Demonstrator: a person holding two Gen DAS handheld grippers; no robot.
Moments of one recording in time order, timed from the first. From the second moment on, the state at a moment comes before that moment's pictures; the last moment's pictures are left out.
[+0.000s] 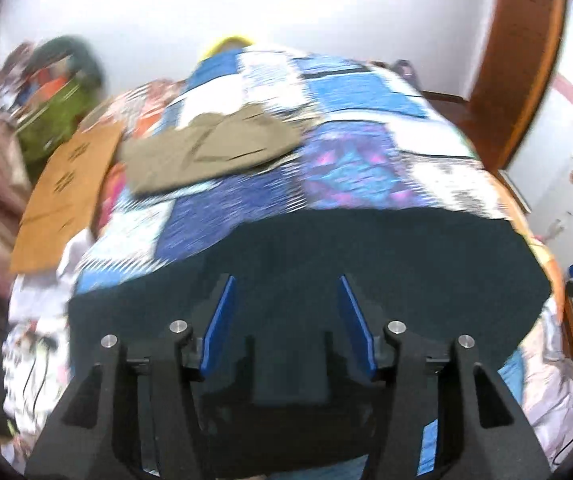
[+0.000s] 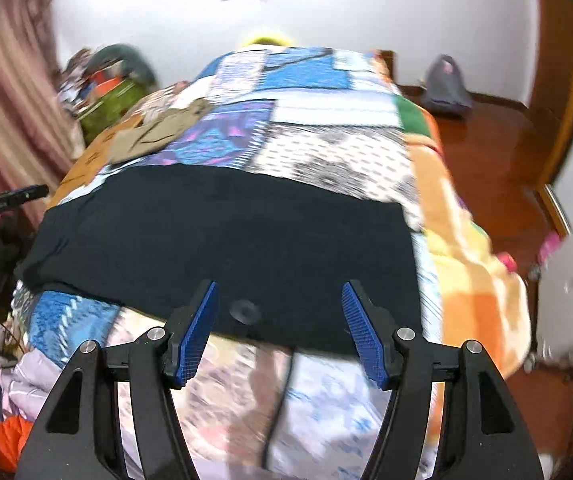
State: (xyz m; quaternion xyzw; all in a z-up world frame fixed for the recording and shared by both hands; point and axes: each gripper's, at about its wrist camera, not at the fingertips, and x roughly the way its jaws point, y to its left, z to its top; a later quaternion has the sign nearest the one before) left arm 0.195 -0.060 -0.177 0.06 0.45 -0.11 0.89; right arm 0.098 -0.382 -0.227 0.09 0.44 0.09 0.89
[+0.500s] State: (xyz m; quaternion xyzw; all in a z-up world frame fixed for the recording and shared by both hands) left arm 0.207 -0.238 -0.225 0.09 0.50 -0.25 0.82; right arm 0.080 -0.409 -0.280 0.23 0.47 0.07 0.85
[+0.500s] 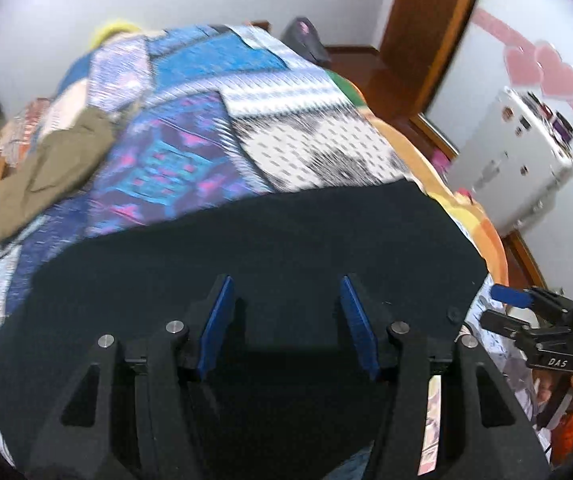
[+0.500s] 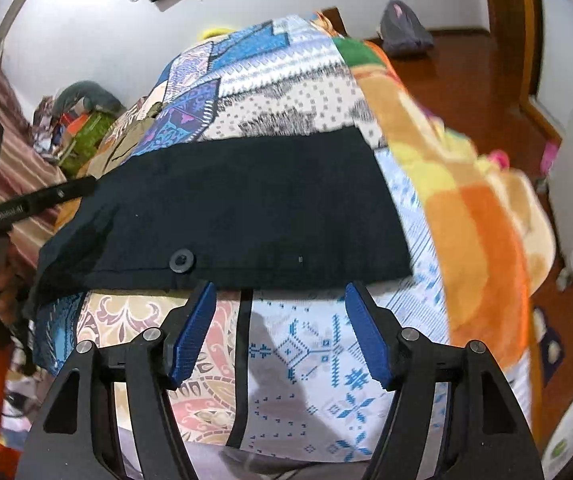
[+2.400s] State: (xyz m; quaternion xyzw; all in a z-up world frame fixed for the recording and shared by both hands) left arm 0.188 -0.143 -0.188 0.03 0.44 -0.21 0.87; right arm 0.157 -0.334 -0.141 0.17 0.27 0.19 0.93
